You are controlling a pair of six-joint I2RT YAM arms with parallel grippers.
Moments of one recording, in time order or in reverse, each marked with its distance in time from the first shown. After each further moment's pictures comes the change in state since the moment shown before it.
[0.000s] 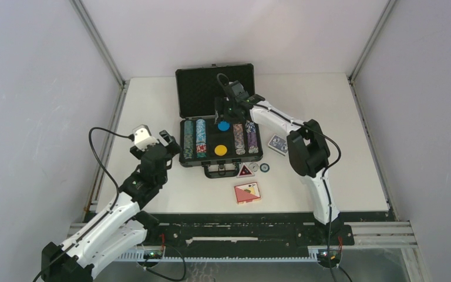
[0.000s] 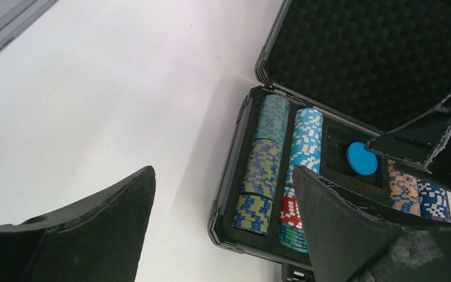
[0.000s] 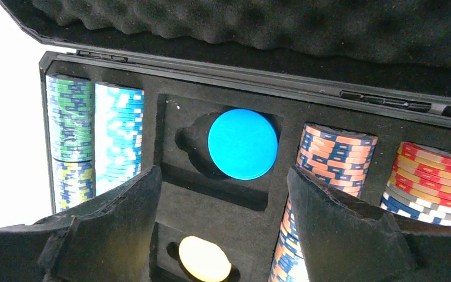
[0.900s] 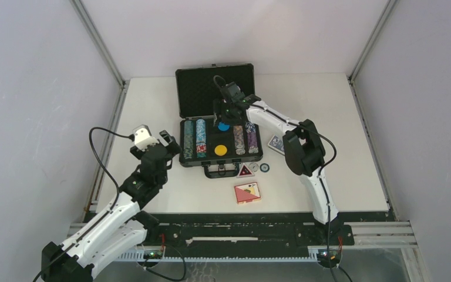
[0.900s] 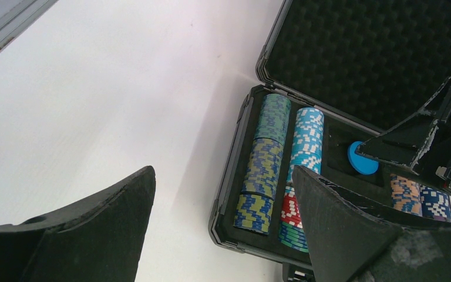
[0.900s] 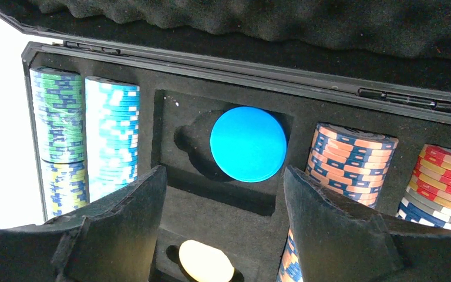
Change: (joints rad) left arm 0.000 -0.003 -0.006 -0.002 0.000 0.000; right arm 0.026 0.053 0.052 -0.044 -0.005 0.005
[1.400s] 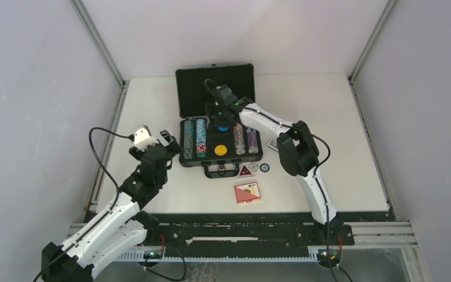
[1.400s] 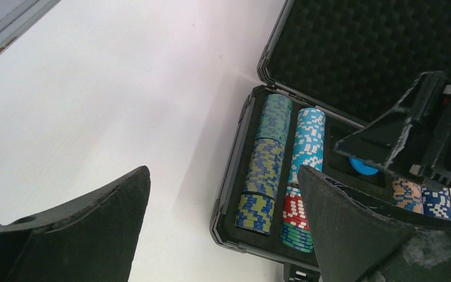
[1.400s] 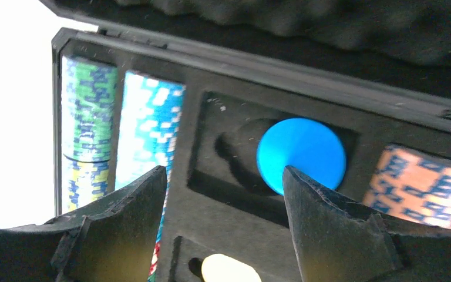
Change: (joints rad) left arm 0.000 -0.002 0.000 -0.003 -0.004 -0.002; right arm 0.031 0.051 0.063 0.005 -0.011 -0.024
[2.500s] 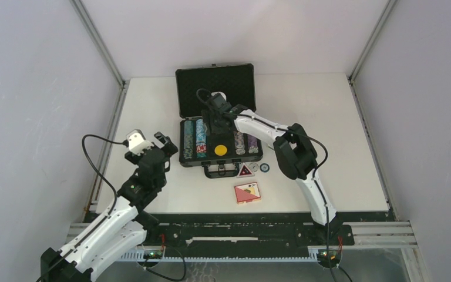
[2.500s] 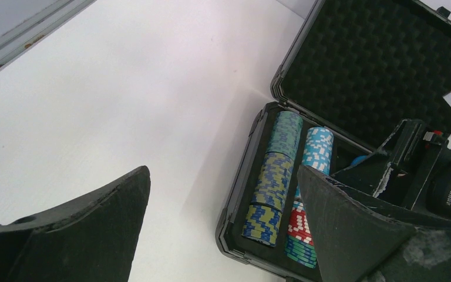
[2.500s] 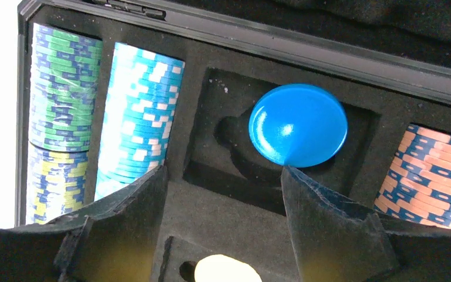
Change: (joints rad) left arm 0.000 -0.058 -0.032 -0.003 -0.082 -0.051; right arm 0.078 -0.003 -0.044 0.022 0.130 -0.053
